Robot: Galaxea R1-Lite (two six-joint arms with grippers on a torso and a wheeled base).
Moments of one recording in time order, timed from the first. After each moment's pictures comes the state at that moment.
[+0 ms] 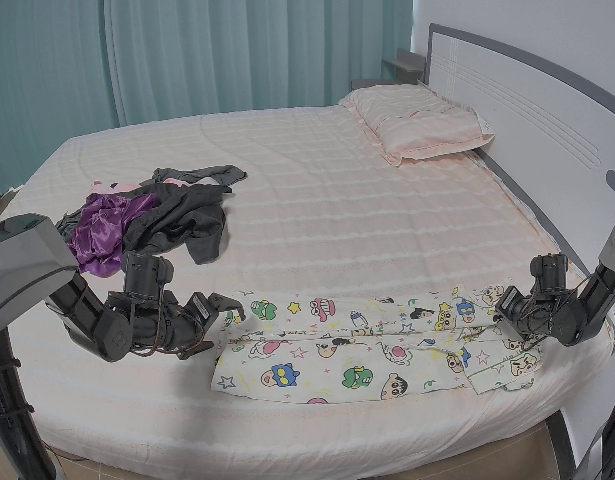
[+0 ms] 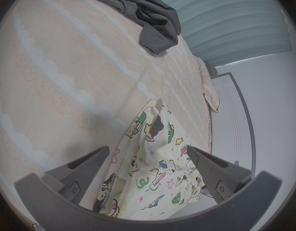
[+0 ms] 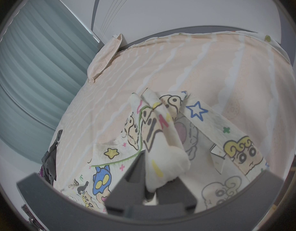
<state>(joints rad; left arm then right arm) -0.23 2.08 -0.76 -0.63 -0.32 -0.99 0.00 2.10 -0.65 -0.77 -0.06 0.76</state>
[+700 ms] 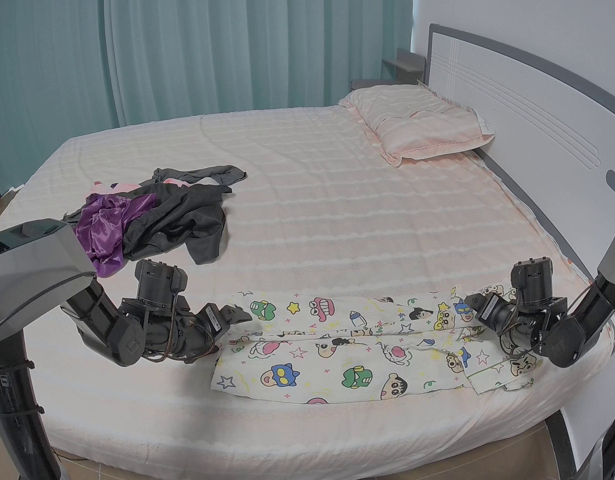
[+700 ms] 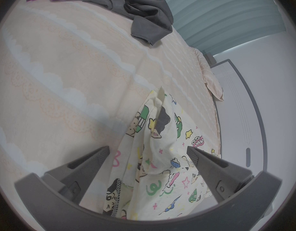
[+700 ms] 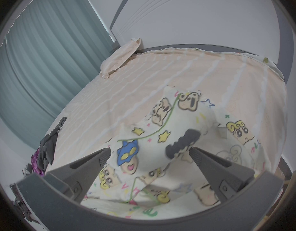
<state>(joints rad) -0.26 2.15 -0.78 -0.63 -0.29 -0.86 0.22 2.00 -0.55 -0.81 -0.26 0.73</state>
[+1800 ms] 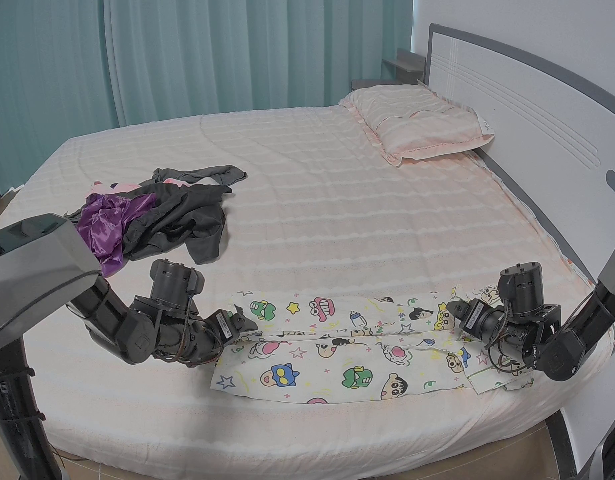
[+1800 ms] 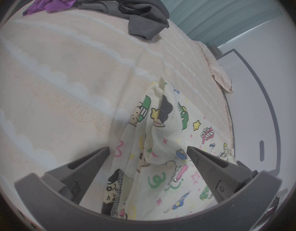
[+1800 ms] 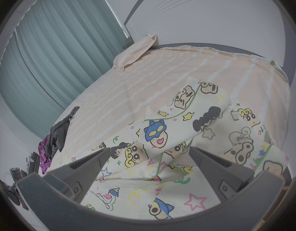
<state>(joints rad) -0.32 2.13 -0.83 -0.48 -0.17 -0.82 0.35 1.95 -0.52 -0.81 -0.29 0.74</state>
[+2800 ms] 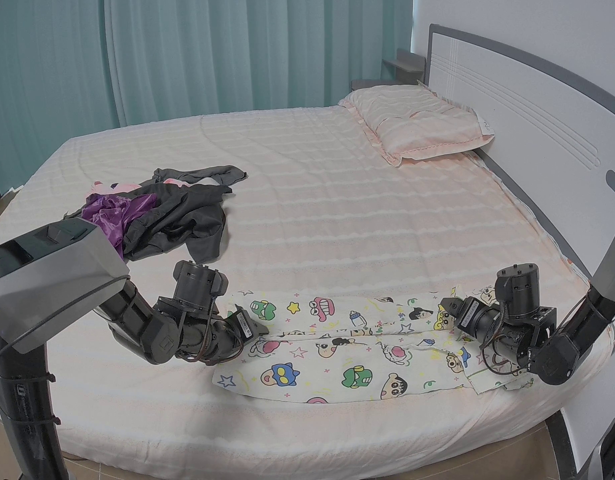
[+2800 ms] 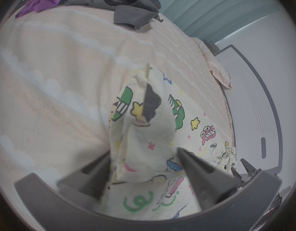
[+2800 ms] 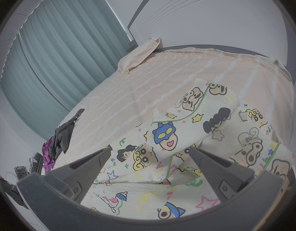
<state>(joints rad) -0.38 2.21 -0.92 -0.48 -0.16 -0.83 0.36 1.99 -0.51 -0.90 -0.29 0.74</state>
